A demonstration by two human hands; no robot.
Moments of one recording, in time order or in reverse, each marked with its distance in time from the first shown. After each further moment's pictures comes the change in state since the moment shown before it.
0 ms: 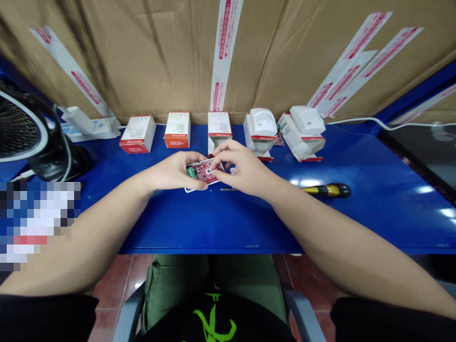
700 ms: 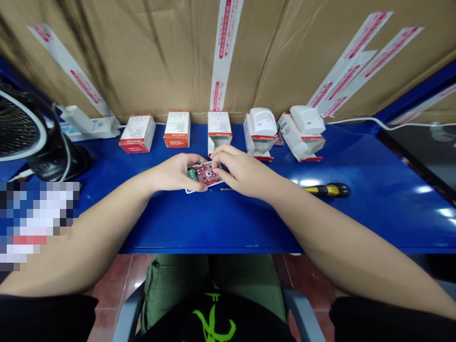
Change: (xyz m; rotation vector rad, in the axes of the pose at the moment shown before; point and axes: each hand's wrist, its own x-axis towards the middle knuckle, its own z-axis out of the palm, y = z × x) left_hand 0.002 -0.004 0.000 0.173 0.001 -0.003; right_hand -0.003 -0.010 -0.005 -0.226 -0.160 -0.040
